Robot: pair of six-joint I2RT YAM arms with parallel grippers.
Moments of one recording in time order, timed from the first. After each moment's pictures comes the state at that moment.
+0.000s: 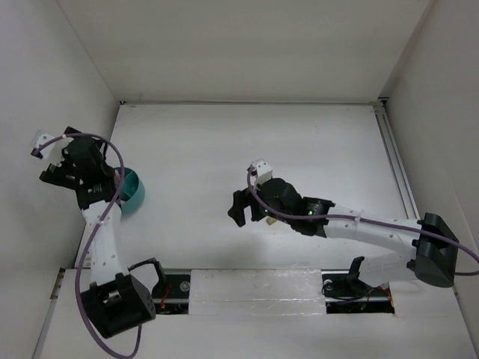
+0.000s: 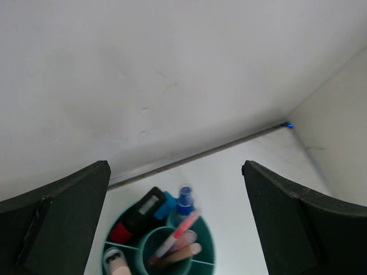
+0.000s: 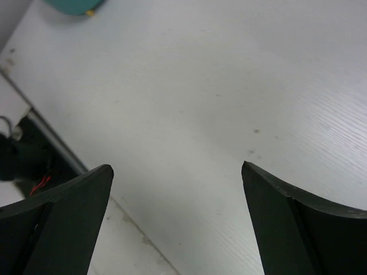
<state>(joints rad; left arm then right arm) 0.35 1.04 0.91 -0.12 -0.66 -0.50 1.10 1.30 0.90 -0.06 0.16 0.47</state>
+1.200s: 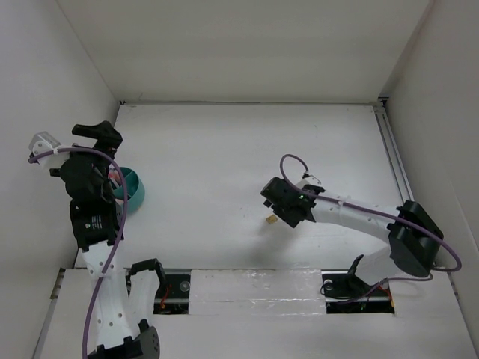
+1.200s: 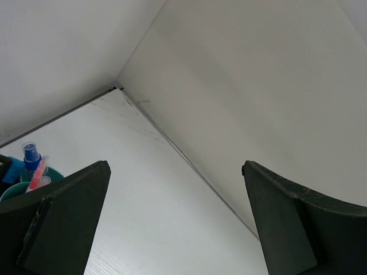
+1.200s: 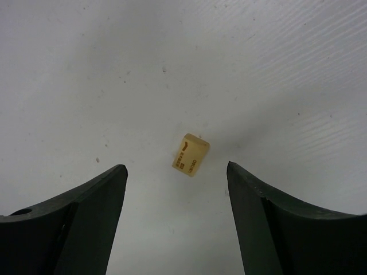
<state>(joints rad) 0.25 0.72 1.02 -0.29 -0.21 -0.74 0.92 1.44 0.93 -0.68 0.50 1.53</state>
